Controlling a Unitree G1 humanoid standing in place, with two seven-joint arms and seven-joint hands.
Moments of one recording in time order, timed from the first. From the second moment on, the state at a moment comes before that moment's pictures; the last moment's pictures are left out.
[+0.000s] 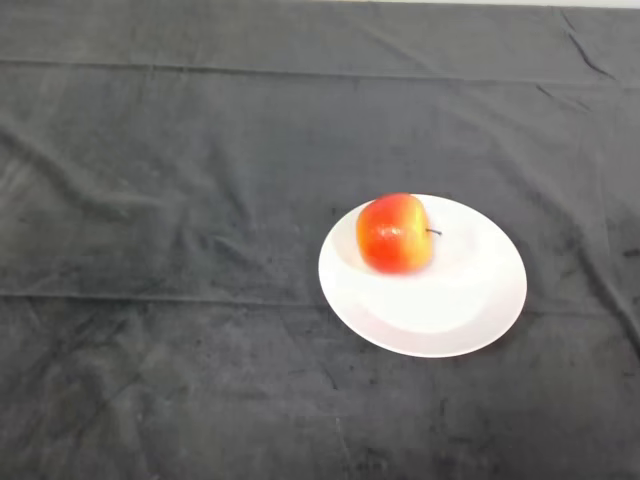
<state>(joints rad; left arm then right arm) -0.22 0.72 0.34 0.60 -0.47 -0.56 0.31 -0.70 -0.49 -0.82 1.21 0.79 0.45 0.49</state>
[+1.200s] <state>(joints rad) -0.25 0.67 0.41 0.60 -0.41 -0.54 0.24 -0.70 -0.49 -0.82 1.21 0.79 0.45 0.49</state>
